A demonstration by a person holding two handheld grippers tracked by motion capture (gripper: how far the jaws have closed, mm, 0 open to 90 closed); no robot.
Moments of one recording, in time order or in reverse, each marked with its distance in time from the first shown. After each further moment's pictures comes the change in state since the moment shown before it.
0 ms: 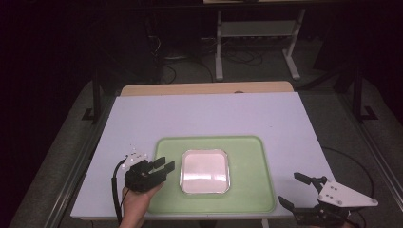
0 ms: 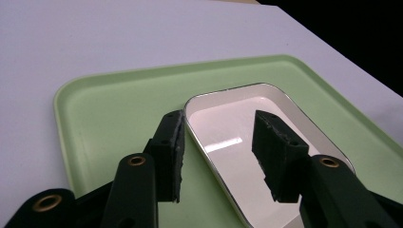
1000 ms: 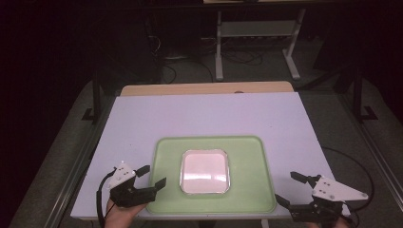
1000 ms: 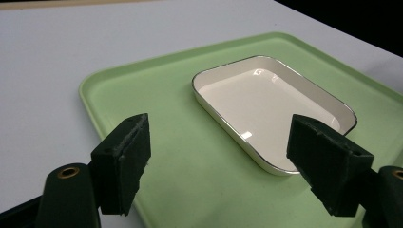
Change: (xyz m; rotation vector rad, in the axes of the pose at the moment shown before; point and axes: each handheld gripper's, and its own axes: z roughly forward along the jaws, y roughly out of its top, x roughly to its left) left arm 0.016 -0.031 -0.034 -0.032 -0.035 0.161; right arm -0.004 -0.005 0.014 0.039 0.008 0.034
